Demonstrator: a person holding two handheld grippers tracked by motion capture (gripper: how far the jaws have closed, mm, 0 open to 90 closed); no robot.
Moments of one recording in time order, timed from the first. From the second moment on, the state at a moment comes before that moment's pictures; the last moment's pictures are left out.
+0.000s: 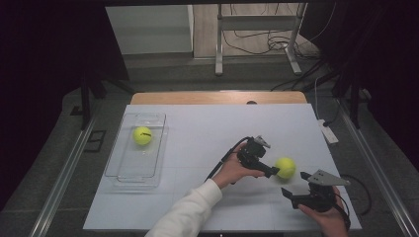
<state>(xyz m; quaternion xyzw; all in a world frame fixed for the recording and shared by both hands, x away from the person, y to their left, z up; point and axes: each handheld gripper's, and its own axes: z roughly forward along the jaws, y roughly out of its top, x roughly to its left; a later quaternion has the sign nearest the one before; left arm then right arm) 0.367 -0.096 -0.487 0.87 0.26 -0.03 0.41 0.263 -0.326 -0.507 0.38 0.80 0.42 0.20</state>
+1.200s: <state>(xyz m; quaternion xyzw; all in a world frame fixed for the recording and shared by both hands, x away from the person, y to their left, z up) 0.376 -0.126 -0.491 0.88 0.26 -0.04 0.40 0.263 -0.327 -0.507 0.38 0.80 0.42 0.20</state>
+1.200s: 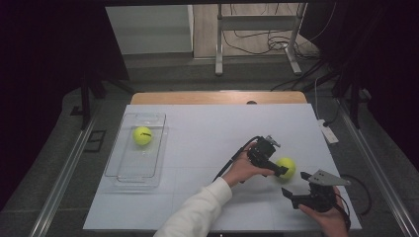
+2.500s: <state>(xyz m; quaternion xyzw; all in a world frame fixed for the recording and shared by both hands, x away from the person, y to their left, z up) 0.382 -0.153 -0.504 0.89 0.25 -0.05 0.38 0.263 -0.327 -0.506 0.38 0.80 0.42 0.20</state>
